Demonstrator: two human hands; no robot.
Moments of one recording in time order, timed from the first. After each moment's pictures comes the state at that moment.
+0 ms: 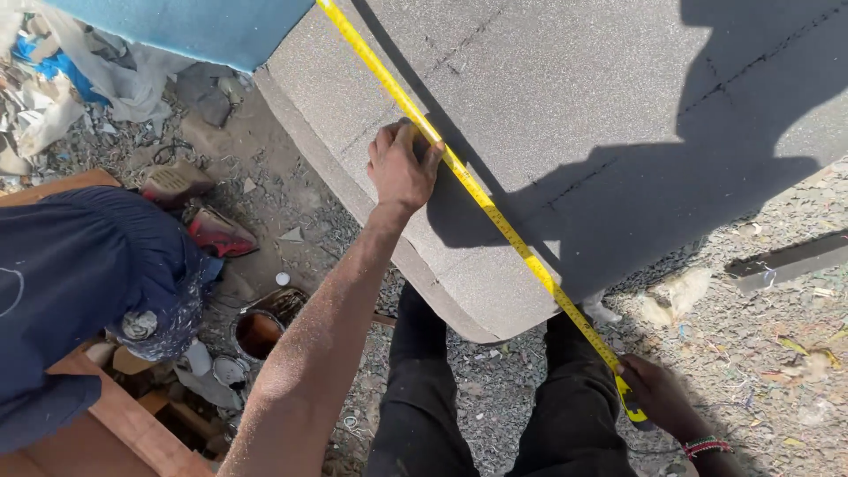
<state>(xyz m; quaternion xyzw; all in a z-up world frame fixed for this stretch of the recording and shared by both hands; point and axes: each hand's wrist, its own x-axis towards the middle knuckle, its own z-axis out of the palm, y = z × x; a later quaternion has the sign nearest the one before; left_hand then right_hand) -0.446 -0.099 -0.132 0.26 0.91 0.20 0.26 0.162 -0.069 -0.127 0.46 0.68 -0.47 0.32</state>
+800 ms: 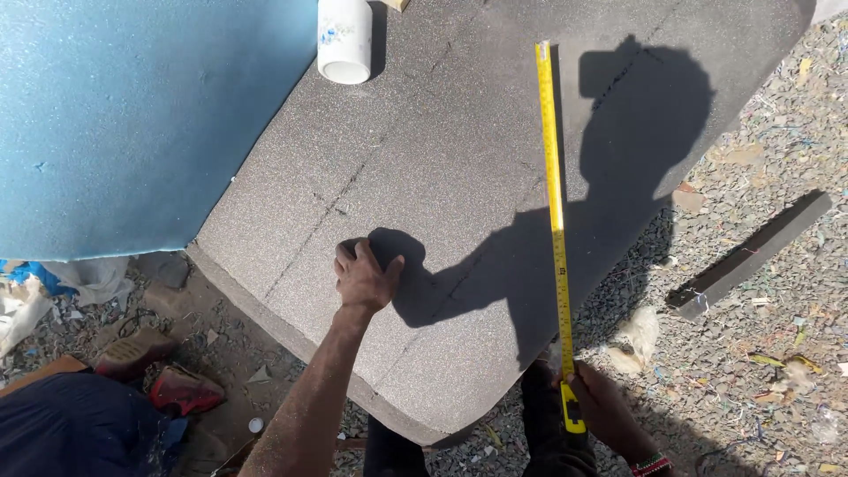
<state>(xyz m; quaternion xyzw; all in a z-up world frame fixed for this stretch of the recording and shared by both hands) -0.391 -0.012 -0.109 0.23 0.89 0.04 0.40 0.066 -0.003 -0.087 0.63 0.51 -0.57 0.16</state>
